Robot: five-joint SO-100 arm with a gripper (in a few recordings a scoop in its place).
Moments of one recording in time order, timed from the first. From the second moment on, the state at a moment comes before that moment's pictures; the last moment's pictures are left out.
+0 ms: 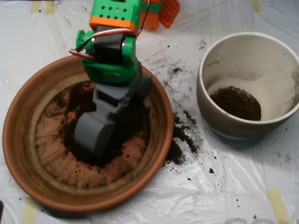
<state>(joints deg) 16.7 74.9 88.7 78.0 18.5</state>
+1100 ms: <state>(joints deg) 18.5 57.3 67.4 82.1 17.8</state>
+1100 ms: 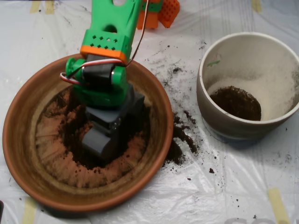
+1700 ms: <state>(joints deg) 18.3 58.4 69.3 84.0 18.0</state>
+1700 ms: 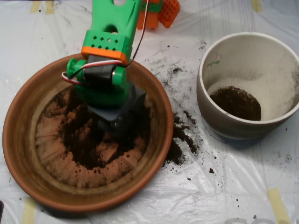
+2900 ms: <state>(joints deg) -0.3 89.4 46.4 103.2 4.7</state>
